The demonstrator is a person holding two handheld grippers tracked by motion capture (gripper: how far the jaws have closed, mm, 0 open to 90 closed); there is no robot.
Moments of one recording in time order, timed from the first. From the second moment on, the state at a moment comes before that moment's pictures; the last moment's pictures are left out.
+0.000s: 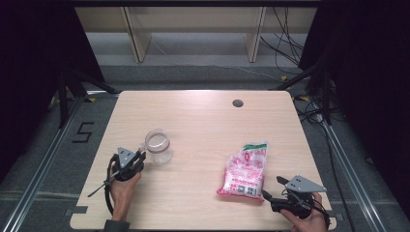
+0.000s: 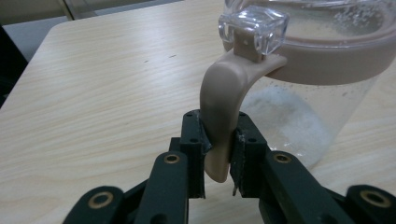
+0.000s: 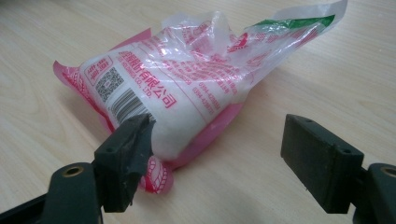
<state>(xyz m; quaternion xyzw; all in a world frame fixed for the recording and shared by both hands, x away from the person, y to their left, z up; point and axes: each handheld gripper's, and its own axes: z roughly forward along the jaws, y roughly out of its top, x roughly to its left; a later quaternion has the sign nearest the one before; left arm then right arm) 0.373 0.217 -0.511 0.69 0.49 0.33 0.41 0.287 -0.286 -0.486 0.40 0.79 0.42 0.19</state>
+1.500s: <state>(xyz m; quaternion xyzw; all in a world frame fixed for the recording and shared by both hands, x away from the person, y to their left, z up) 0.353 0.148 -0.509 0.75 0.40 0.29 0.44 0.287 -0.289 -0.487 0.40 0.80 0.42 0.19</state>
